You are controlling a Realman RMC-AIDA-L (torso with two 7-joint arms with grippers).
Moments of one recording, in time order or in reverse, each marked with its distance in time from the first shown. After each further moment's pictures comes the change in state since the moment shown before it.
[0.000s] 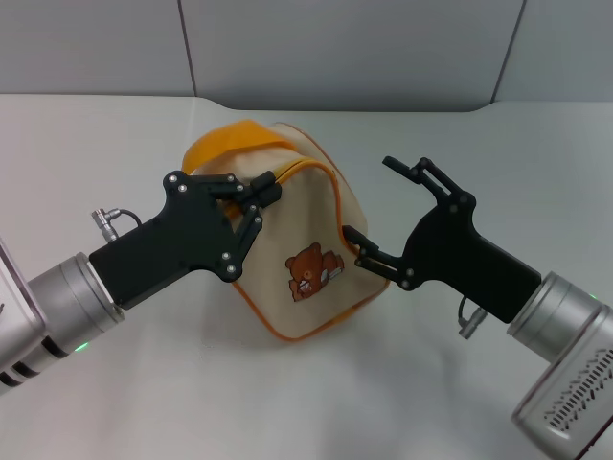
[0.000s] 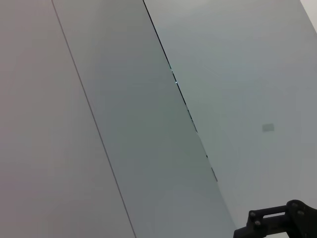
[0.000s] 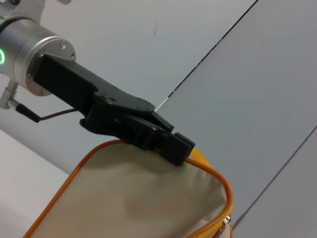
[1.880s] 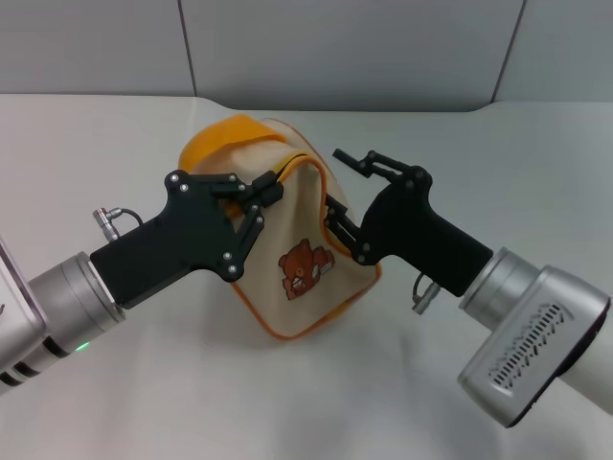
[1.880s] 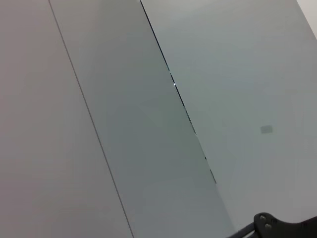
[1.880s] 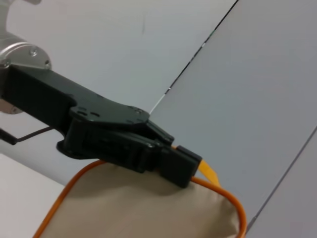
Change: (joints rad) left arm -0.003 0.000 0.001 -0.001 0.000 0.005 0.005; right arm 0.085 0.001 0.112 0.119 -0.028 0.106 -0.007
